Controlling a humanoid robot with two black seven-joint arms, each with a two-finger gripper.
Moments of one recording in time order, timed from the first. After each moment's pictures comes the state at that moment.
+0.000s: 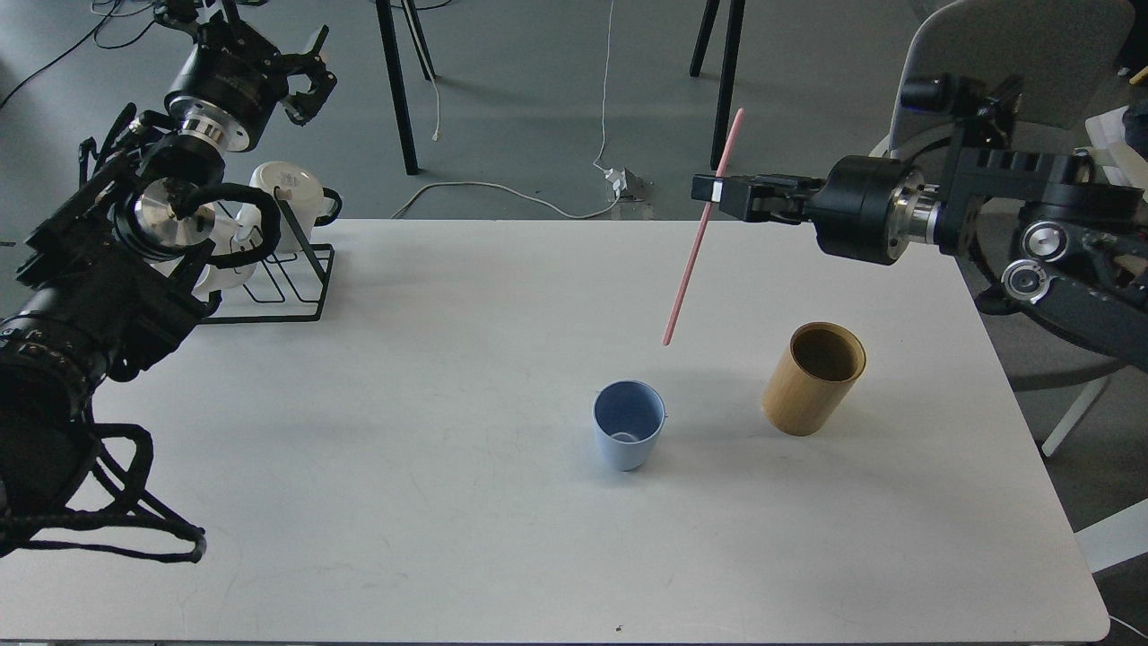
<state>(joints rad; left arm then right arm) -1.04 0.24 -0.76 -0.33 -0.10 -0.49 -0.22 1.09 -0.64 0.28 1.33 -1.30 0.28 0.20</state>
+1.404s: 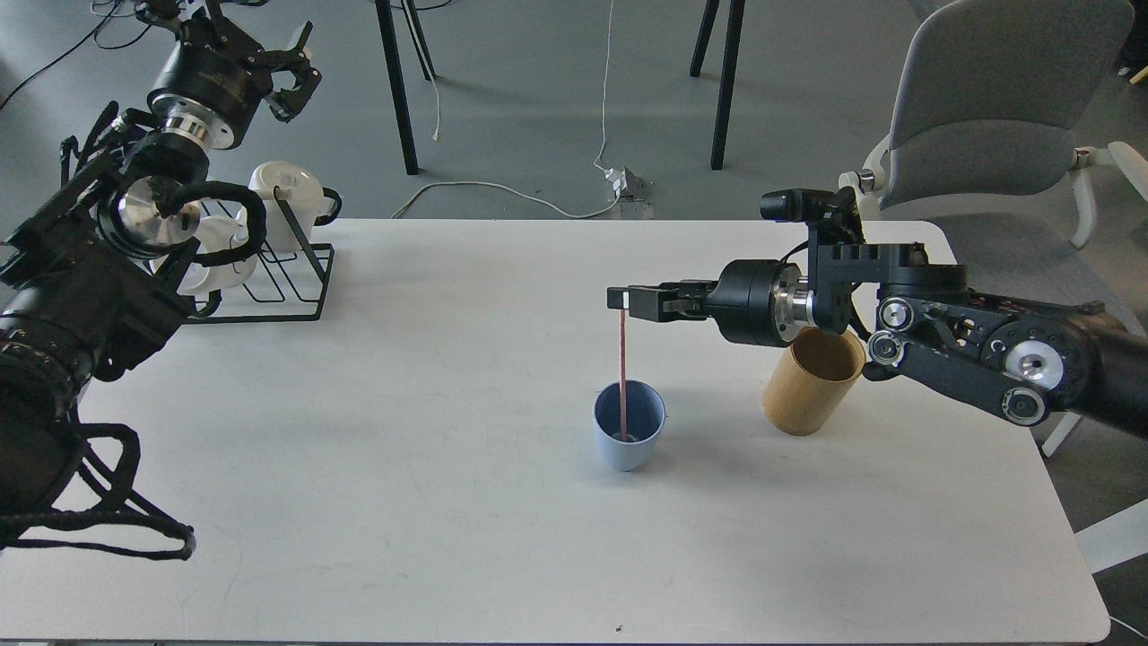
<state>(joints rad) -1.04 0.27 -0.76 -0.33 -0.10 -0.49 -0.23 1.04 -0.50 0.25 1.22 -1.29 0.28 0.21</state>
